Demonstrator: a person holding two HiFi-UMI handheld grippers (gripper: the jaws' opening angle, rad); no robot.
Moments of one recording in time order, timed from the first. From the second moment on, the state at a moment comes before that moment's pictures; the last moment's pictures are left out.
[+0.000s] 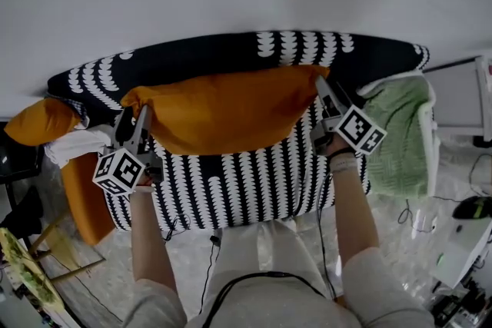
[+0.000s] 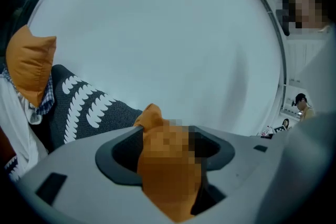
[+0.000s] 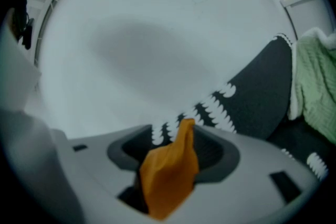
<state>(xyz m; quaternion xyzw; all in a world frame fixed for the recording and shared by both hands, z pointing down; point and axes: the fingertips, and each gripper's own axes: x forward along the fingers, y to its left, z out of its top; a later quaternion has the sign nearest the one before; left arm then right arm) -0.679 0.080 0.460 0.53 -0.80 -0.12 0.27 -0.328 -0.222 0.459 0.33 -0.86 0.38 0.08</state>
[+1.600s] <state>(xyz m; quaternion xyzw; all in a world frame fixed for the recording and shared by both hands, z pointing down) -0.431 0.168 0.373 0.63 -0.73 -0.13 0.22 -0.283 0.049 0.354 0.07 -0.97 0.20 0.12</state>
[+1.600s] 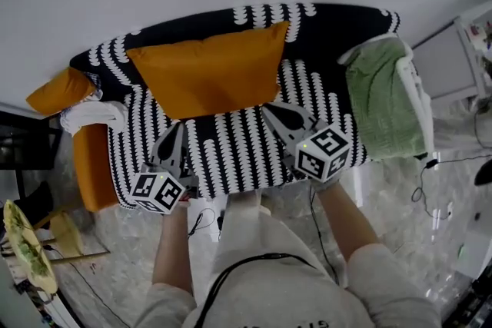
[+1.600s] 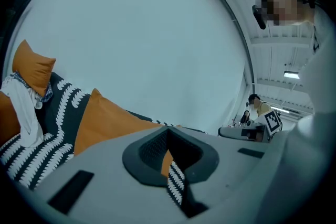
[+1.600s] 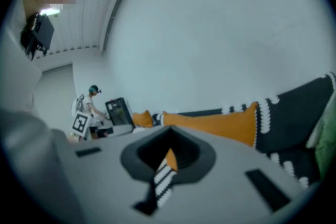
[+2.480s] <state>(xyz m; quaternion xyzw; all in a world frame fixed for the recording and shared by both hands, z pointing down) -0.341 0.209 0.300 0.65 -0.70 -0.18 0.22 -0.236 0.134 0.266 0.04 -0.98 0.18 0.09</state>
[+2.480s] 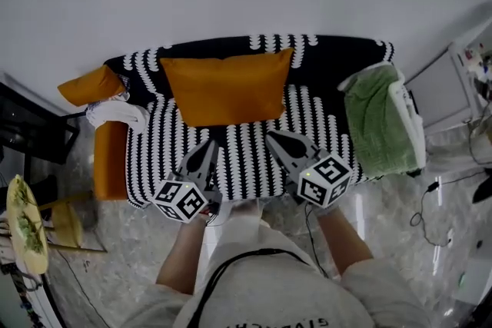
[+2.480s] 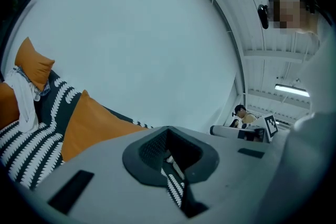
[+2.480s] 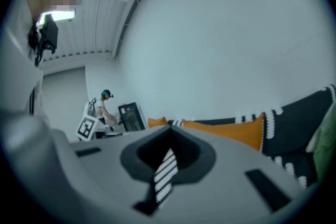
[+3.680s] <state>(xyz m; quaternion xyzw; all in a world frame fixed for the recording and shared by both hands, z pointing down) -0.305 0.273 0.270 0.65 -0.70 -0.18 0.23 -0.193 0.210 0.228 0.04 -0.98 0.18 0.08</state>
